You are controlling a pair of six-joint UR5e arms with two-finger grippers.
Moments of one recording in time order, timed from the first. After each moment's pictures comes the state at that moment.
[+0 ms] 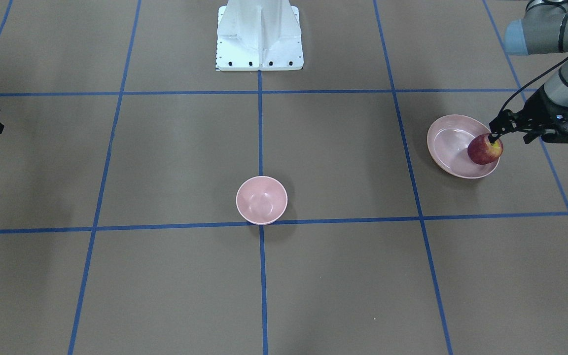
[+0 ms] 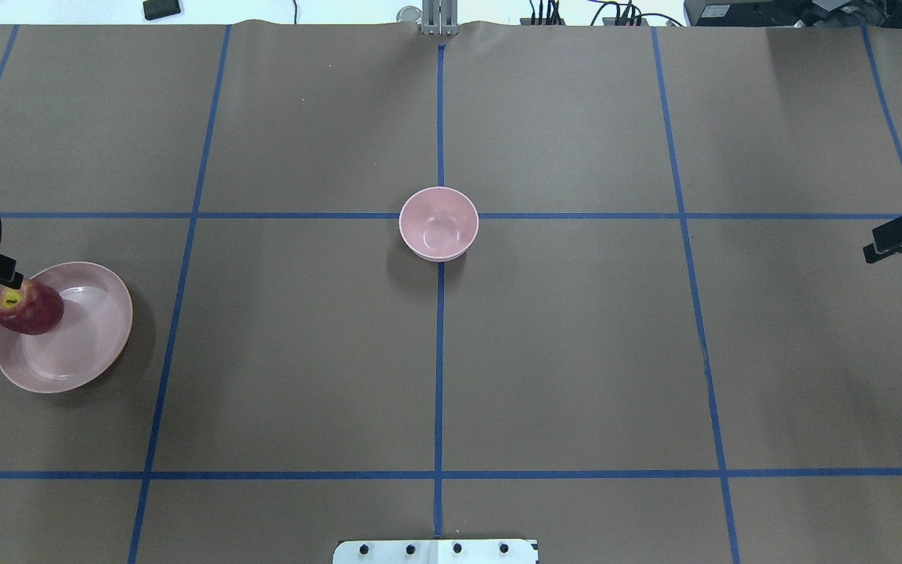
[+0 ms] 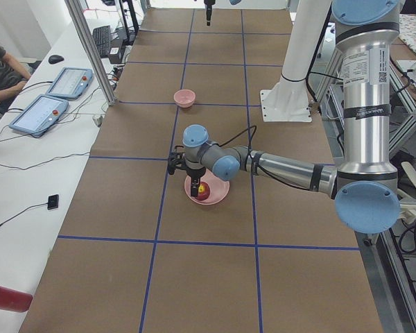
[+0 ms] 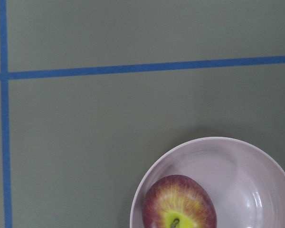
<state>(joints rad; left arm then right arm) -1.02 -1.47 -1.76 -2.03 -2.21 -0.72 1.17 -1.70 2.00 -1.42 2.28 0.59</state>
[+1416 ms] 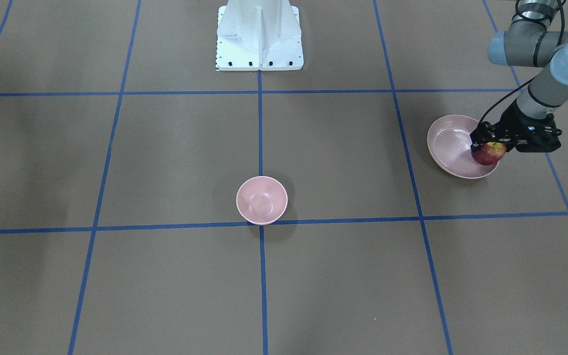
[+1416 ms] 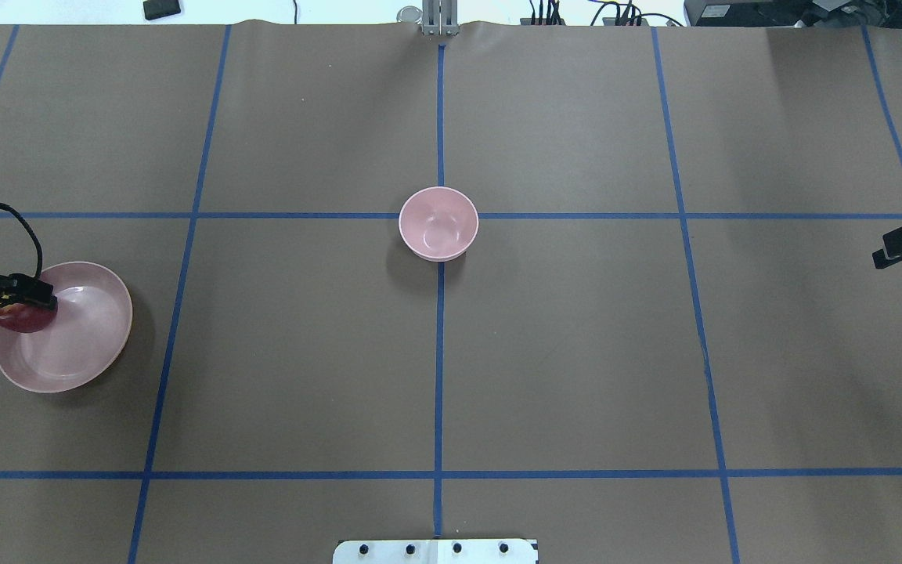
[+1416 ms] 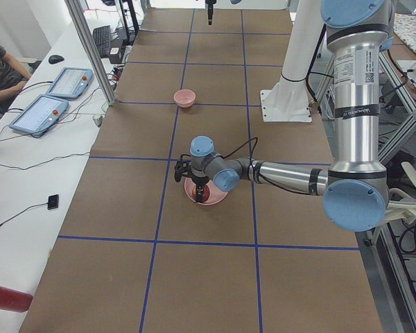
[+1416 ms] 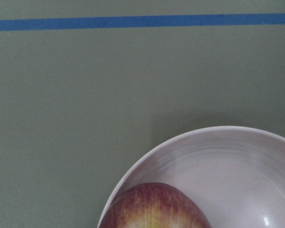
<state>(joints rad) -0.92 -1.48 -1.69 -2.15 -2.11 -0.82 1.17 -1.70 2.00 -1.42 2.30 0.58</state>
